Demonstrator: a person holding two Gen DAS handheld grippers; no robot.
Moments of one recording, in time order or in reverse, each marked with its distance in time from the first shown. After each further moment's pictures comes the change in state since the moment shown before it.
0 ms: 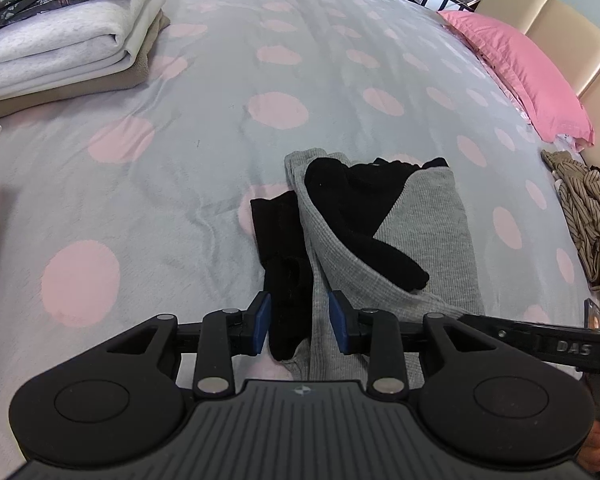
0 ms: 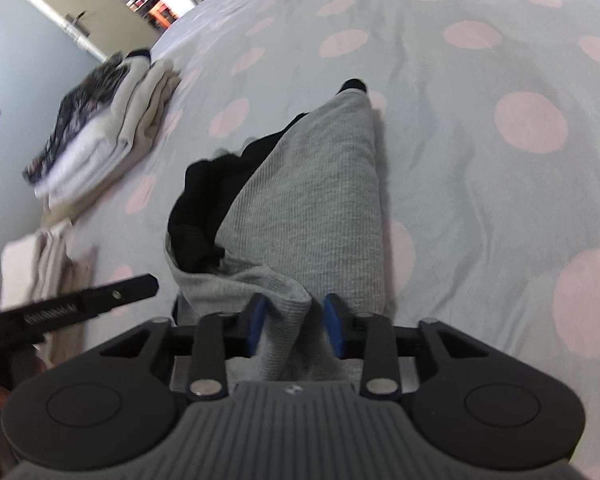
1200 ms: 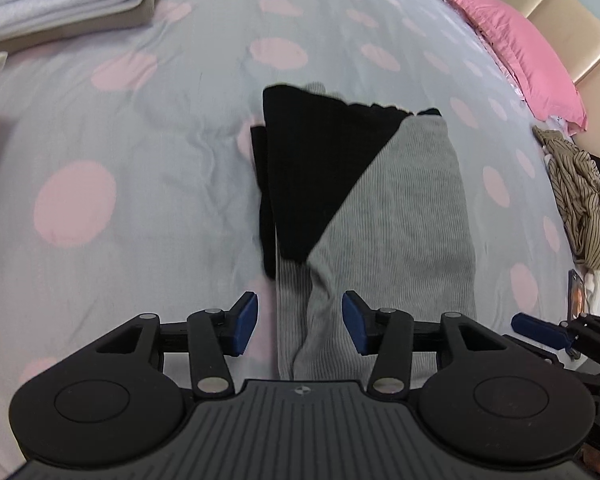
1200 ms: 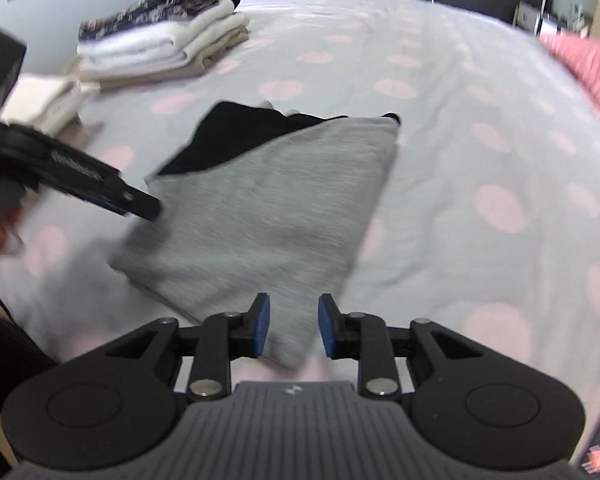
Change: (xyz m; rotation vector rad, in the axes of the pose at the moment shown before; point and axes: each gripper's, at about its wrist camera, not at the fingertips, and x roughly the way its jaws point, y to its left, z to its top) left arm -0.005 0.010 -0.036 -0.049 0.113 -0.057; right arm -0.066 0.023 -0.085 -0.530 -0.042 -0.215
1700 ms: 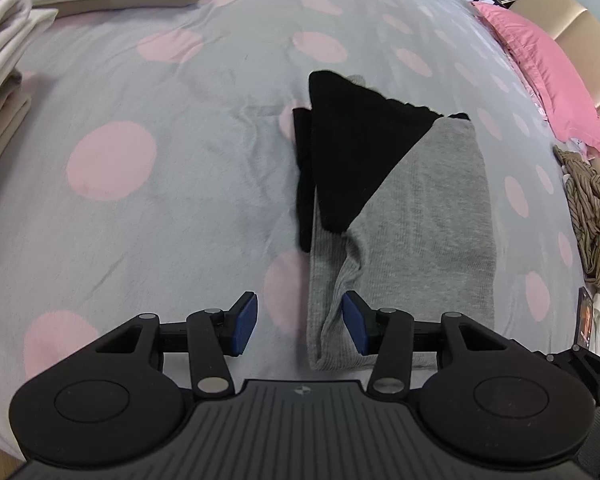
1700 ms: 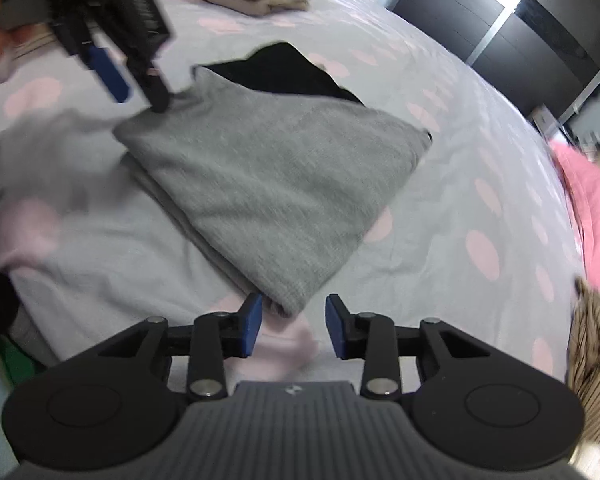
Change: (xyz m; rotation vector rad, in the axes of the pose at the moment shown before) left arm -0.005 0.016 -0.019 -0.095 -0.014 0.042; right arm 0.024 0.049 -0.041 -0.328 0.024 -0.197
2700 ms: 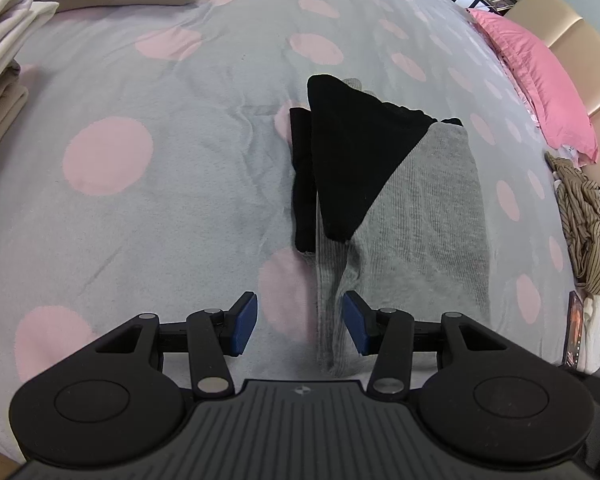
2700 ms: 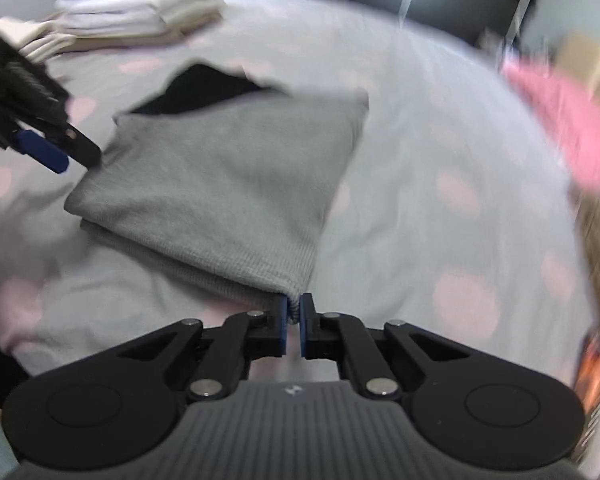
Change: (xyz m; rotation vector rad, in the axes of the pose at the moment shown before) left arm 0.000 0.003 -0.002 -0.010 -0.012 -0.043; right arm 0.002 -0.030 -0.008 0.348 0.021 0.025
